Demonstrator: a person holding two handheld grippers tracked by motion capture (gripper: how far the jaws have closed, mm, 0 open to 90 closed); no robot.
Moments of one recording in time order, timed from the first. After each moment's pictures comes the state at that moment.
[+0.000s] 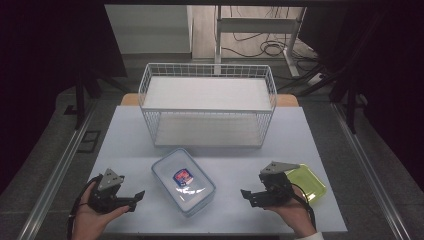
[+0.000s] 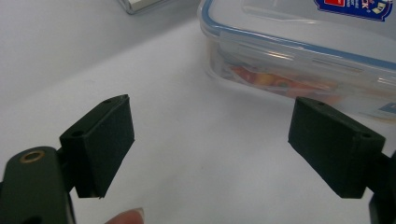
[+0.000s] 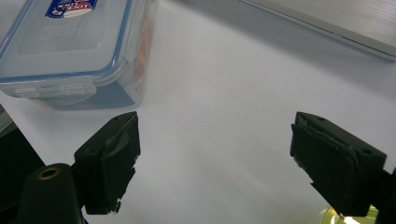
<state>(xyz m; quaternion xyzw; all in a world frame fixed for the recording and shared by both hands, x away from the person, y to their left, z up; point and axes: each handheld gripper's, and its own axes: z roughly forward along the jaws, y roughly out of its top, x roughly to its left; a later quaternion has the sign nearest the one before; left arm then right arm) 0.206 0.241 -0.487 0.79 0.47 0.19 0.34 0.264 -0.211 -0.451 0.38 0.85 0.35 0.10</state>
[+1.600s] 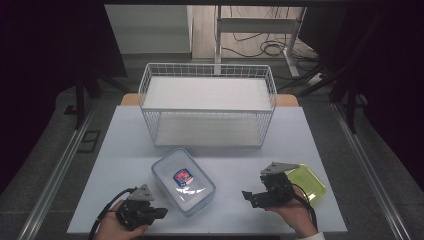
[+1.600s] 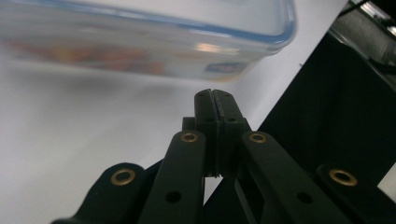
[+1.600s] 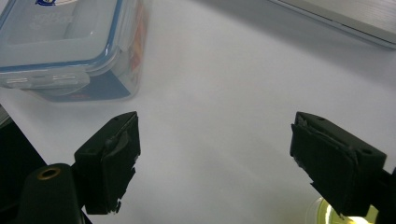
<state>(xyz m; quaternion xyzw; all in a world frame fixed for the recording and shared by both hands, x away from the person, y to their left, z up) 0.191 0.165 -0.493 0.87 0.37 0.00 0.34 0.264 -0.213 -0.453 0.39 0.85 0.34 0.10</state>
